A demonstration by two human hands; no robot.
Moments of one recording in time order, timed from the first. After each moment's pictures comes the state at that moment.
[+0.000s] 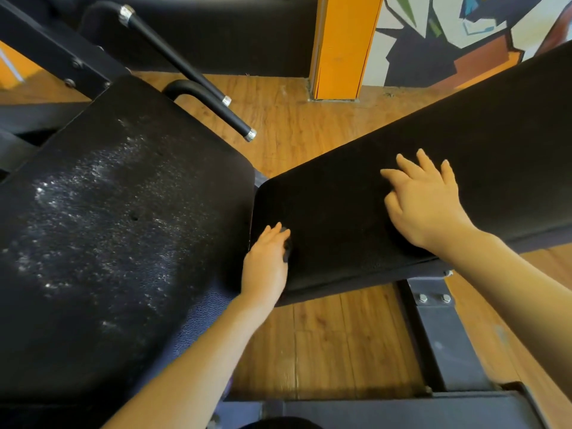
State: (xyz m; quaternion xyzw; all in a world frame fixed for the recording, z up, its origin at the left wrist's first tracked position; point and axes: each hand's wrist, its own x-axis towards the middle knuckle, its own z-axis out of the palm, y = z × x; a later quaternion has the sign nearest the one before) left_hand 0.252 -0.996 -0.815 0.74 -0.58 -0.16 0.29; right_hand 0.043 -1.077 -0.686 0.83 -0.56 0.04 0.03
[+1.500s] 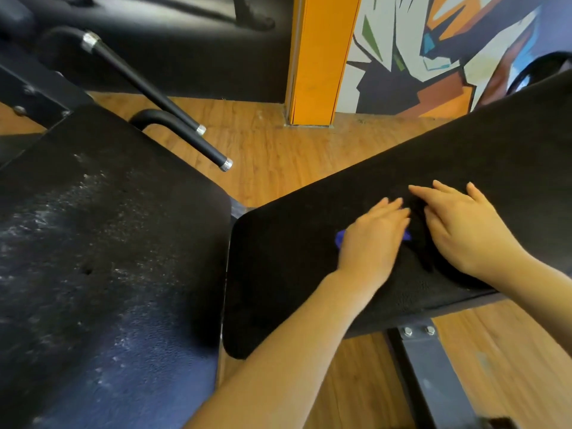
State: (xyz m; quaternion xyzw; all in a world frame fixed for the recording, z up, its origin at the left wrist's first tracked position) left_hand 0.125 -1.095 -0.731 0.54 -0.73 -0.15 0.39; right_hand -0.013 -1.104 -0.666 0.81 -0.57 0.11 0.02
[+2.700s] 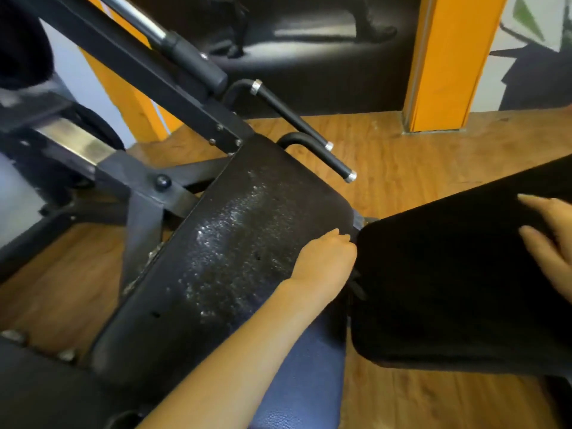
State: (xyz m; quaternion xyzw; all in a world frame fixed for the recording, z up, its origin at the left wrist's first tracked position) left_hand 0.342 -1.014 -0.721 0.69 -0.73 0.03 -0.03; right_hand -0.049 -1.273 -0.844 0.84 -0.50 0.20 -0.06
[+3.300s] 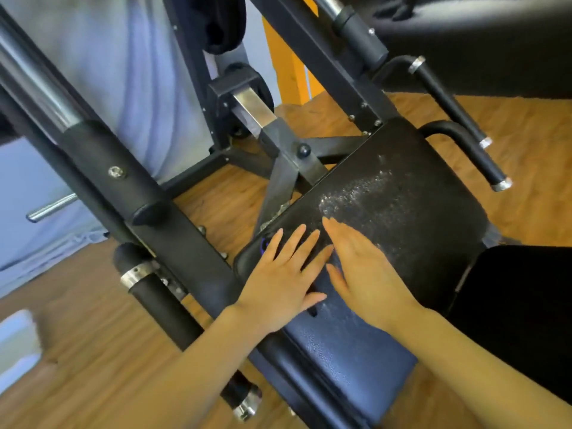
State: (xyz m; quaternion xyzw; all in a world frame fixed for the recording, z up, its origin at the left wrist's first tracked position) left_hand 0.413 -0.816 -0.694 0.80 -0.55 0.17 -0.14; right_hand 0.308 -0.965 -0.699 0.95 -0.05 0.18 -0.25
